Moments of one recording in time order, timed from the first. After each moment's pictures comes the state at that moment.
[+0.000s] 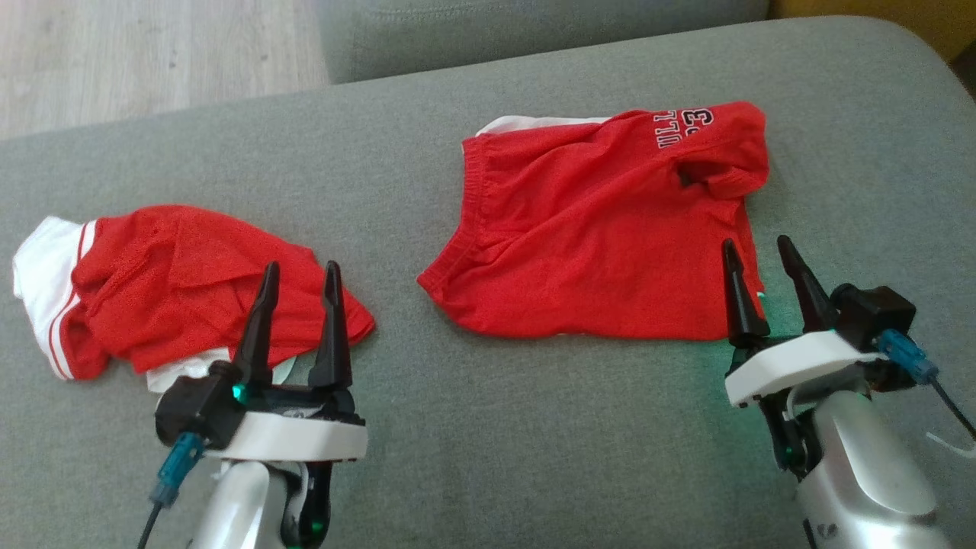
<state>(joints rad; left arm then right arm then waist) -0.15 0.05 -0.19 0.20 -0.33 -0.09 -0.25 -0.34 -0.12 0.14 0.59 0.29 0.13 -0.25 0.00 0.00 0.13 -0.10</state>
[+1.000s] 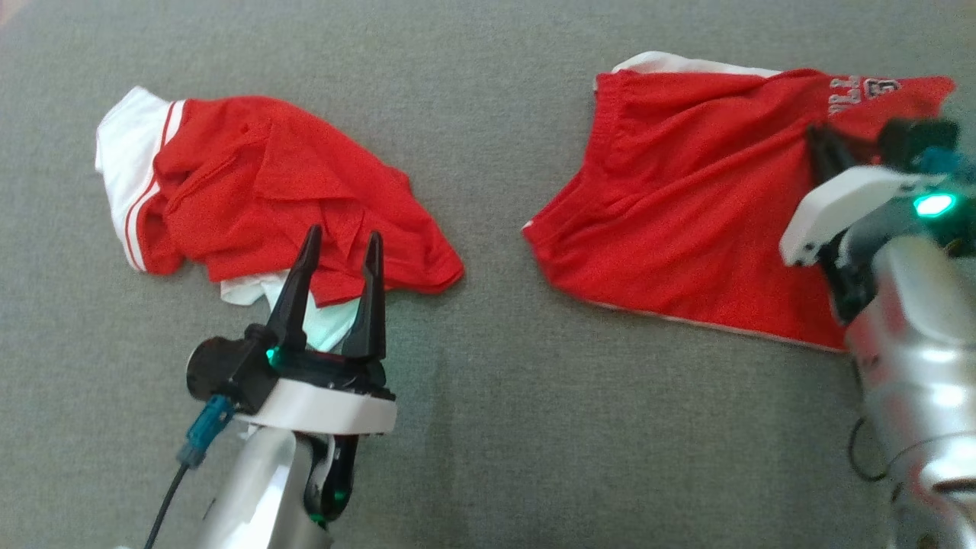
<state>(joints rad) -0.23 0.05 -0.27 0.23 -0.33 -0.11 -0.25 -0.75 -0.14 -0.05 0.97 0.04 0.13 -0.05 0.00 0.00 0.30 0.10</state>
